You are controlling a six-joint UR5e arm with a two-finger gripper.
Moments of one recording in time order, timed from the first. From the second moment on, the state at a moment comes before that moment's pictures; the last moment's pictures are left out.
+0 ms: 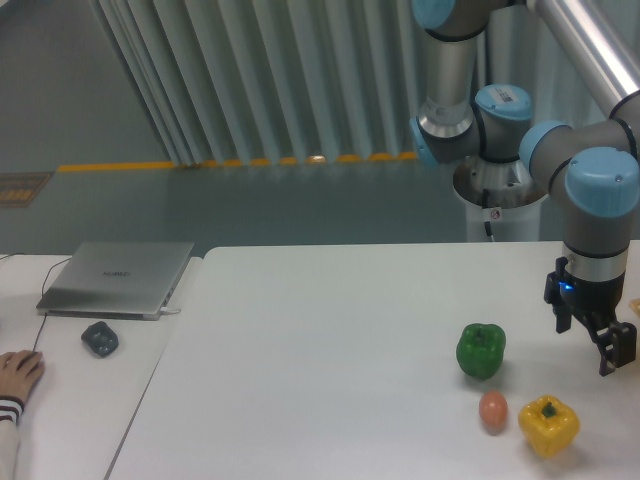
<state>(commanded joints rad) 2.46 -1.92 -1.50 -1.21 1.56 1.36</state>
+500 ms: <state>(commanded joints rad) 2.47 -1.92 -1.50 -1.19 1.47 1.27</state>
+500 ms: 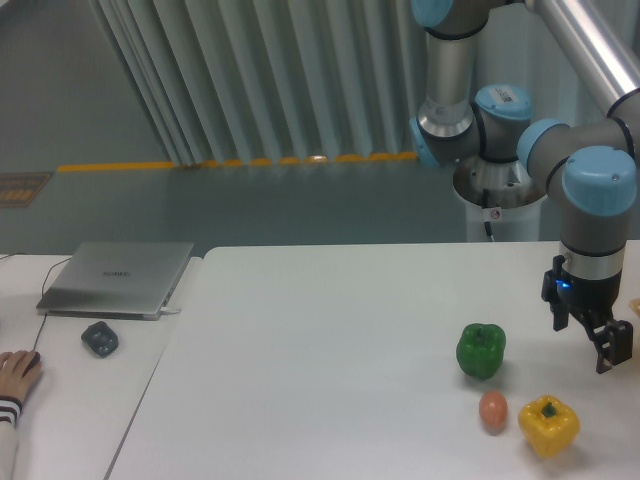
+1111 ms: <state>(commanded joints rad) 2.46 -1.94 -1.52 -1.04 1.36 1.15</state>
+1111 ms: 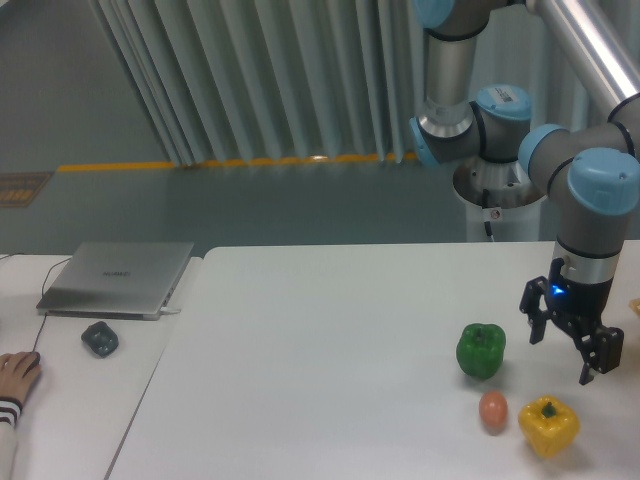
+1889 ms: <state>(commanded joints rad) 2.41 -2.05 -1.44 -1.01 1.41 1.12</state>
